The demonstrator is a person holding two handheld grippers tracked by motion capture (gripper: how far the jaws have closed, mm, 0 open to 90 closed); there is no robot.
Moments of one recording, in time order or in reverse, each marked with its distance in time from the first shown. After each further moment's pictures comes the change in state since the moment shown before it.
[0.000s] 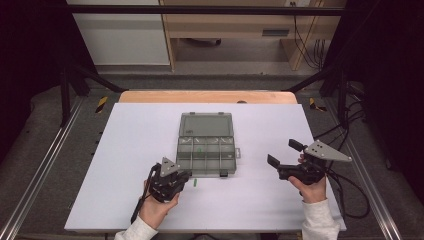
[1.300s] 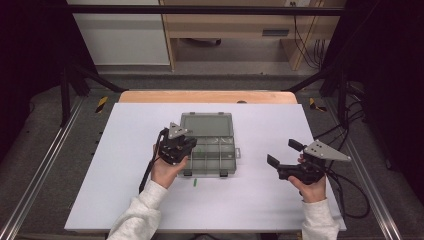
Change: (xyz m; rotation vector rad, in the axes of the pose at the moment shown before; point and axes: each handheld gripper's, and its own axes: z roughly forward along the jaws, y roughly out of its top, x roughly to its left) left arm 0.027 0.076 0.044 -0.092 0.002 0.036; right arm -0.001 0.000 0.001 0.007 -0.003 -0.003
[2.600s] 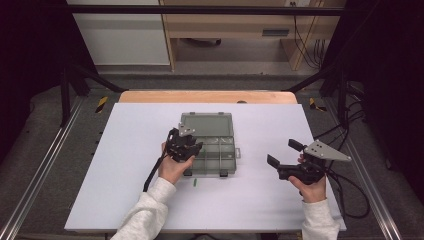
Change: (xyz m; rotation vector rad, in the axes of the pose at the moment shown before) left arm 0.005 -0.010 0.032 0.071 0.012 0.000; right arm 0.000 0.000 0.000 -0.003 0.006 -0.001
